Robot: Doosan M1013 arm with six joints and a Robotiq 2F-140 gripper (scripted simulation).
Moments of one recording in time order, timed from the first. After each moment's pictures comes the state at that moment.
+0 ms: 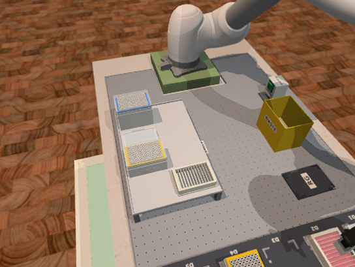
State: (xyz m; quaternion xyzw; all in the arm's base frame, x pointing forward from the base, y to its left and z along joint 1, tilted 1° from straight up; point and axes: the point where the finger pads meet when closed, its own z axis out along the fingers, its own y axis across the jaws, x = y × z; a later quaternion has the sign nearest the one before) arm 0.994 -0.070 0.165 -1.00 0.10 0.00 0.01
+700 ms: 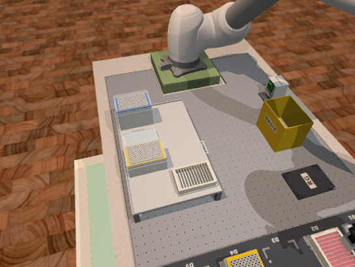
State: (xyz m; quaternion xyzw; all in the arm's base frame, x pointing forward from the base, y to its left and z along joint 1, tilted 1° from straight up) arm 0.994 -0.071 0.194 -1.00 0.10 0.00 0.01
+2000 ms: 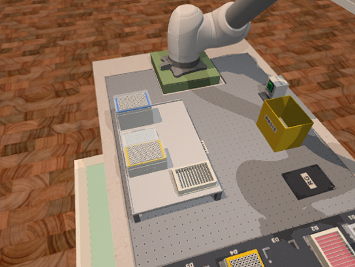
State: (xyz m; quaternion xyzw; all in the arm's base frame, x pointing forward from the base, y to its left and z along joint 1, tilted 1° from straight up) arm 0.994 -0.072 0.252 -1.00 0.10 0.00 0.01
